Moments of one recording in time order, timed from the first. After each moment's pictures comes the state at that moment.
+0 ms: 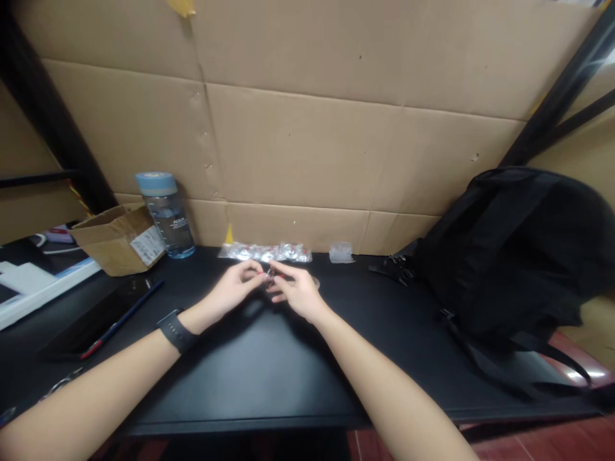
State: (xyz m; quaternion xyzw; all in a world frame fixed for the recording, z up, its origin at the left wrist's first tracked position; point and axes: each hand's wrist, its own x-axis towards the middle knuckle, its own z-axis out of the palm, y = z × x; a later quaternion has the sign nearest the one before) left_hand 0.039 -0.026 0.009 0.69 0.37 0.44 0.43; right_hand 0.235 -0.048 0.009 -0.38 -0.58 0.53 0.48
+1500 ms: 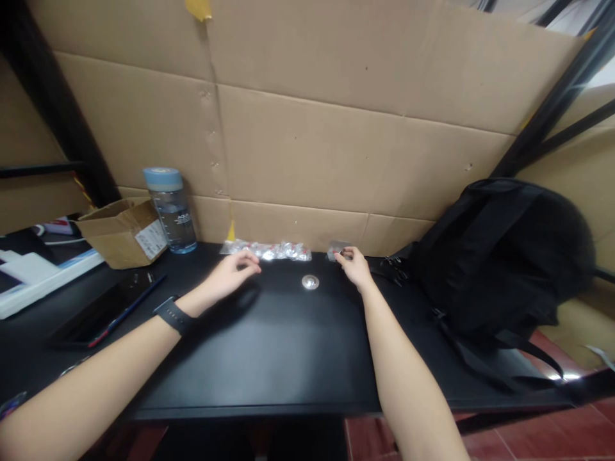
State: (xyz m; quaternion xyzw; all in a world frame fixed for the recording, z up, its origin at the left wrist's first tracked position) left_hand 0.015 -0.001 0.011 0.73 0.44 0.42 0.31; right_hand 0.394 0.027 -0.003 -0.63 -0.55 0.22 0.50
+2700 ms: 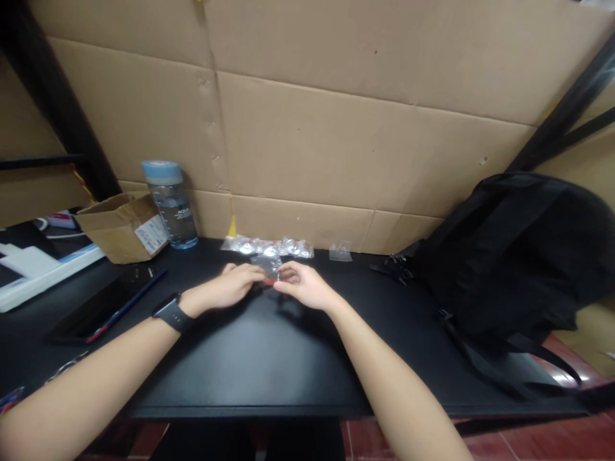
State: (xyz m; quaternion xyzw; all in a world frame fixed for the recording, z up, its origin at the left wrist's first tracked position) left_hand 0.011 -0.022 0.015 0.91 0.39 0.13 0.11; right_hand 0.259 -0.042 0.020 -0.41 -0.72 0.44 0.34
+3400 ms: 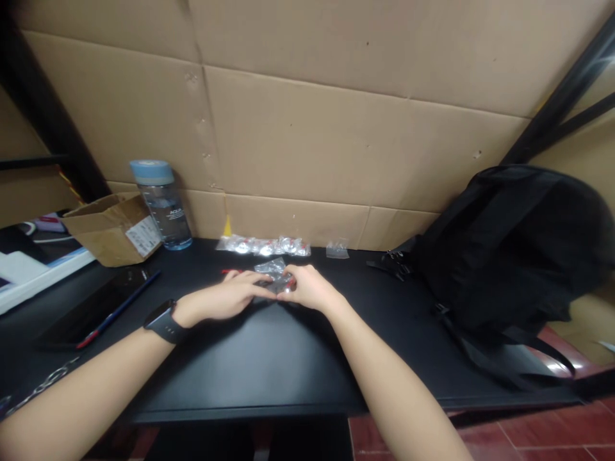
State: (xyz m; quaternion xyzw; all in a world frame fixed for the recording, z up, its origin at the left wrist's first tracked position) left_hand 0.023 -0.040 0.020 0.92 0.36 0.06 0.13; right_hand 0.273 -0.041 0.020 -0.49 -0.83 0.18 0.22
